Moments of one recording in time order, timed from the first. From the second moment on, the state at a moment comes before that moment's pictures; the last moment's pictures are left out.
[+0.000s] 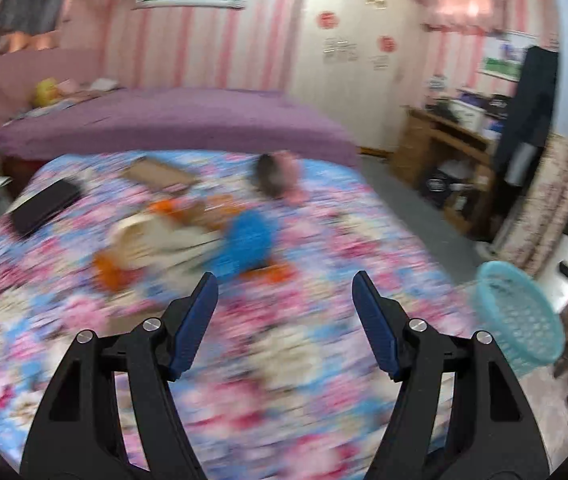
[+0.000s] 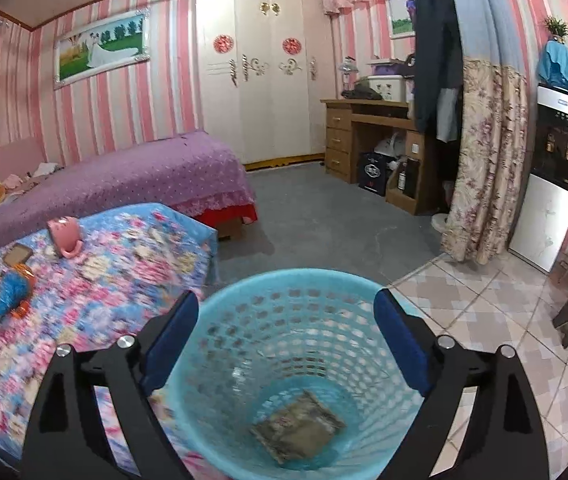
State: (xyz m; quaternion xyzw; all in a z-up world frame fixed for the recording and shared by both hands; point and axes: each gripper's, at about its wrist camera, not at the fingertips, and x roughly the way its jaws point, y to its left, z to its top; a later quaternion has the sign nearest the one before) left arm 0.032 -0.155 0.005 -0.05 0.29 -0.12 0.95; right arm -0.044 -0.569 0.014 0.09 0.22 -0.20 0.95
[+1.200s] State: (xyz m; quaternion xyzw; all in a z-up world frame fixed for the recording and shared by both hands) left arm 0.072 0.002 0.025 -0.05 0.25 -0.02 0.97; right arm 0.069 -0.249 -0.010 0.00 0.26 0.08 0.96
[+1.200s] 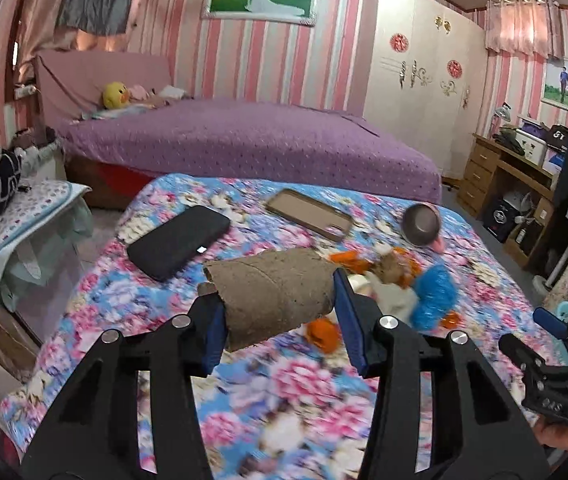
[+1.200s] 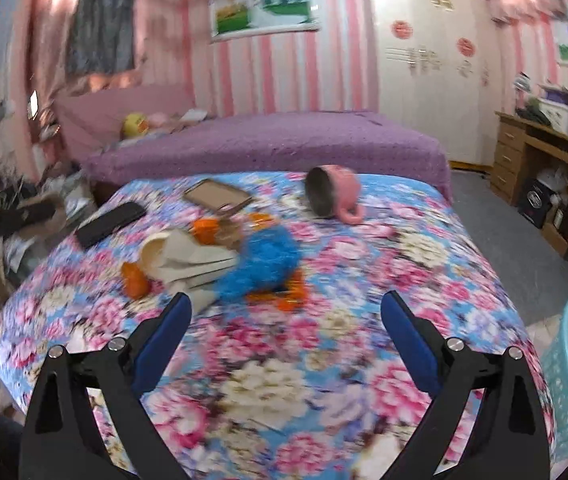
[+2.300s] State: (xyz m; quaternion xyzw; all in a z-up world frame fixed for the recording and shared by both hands) left arm 0.054 0.006 0.003 -0.07 0.23 -0.05 0.97; right arm 0.049 -0.236 0.017 0.01 0.19 0.14 0.97
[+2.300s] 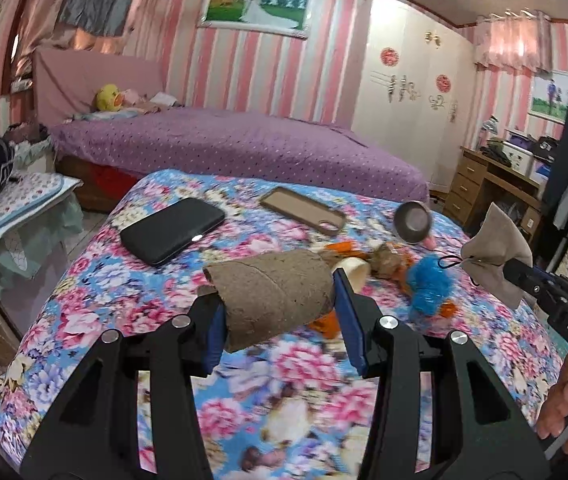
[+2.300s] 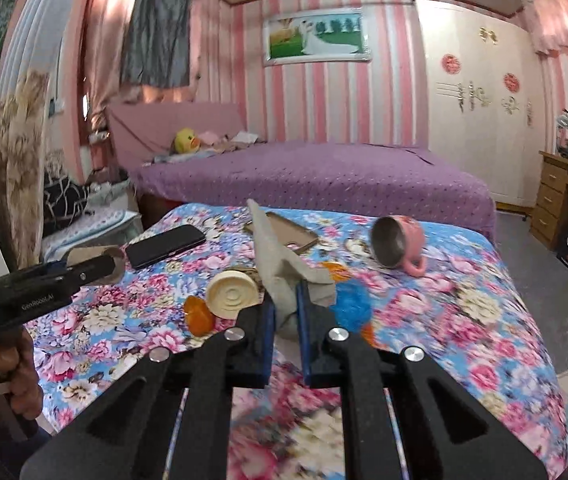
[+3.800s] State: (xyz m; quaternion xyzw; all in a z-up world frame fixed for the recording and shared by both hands) left arm 0.030 -0.095 0.026 -0.06 0.20 -0.13 0.97; right arm 0.000 -0.327 0.027 0.03 0.15 0.07 0.98
